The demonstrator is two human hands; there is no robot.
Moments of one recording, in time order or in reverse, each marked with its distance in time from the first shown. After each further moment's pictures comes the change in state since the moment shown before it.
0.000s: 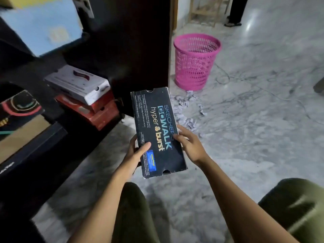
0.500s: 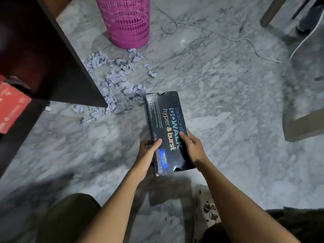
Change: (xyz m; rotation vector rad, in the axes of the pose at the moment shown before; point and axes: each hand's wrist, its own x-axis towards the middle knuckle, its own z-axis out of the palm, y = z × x) left_hand 0.069 -0.150 0.198 0.033 -0.136 -0.378; right_hand -0.056 0.186 -0.142 0.162 0.434 0.344
